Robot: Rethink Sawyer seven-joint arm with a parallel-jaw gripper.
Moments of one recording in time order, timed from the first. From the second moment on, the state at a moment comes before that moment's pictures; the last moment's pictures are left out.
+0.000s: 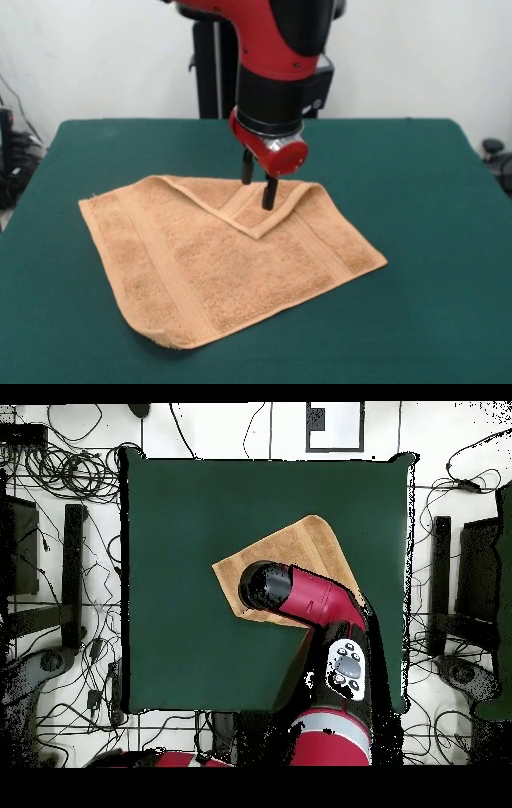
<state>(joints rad) -0.05 -0.46 -0.24 1.55 0.16 0.55 2.47</state>
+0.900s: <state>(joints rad) -0.13 -0.31 -0.25 1.42 0.13 0.55 2.47</state>
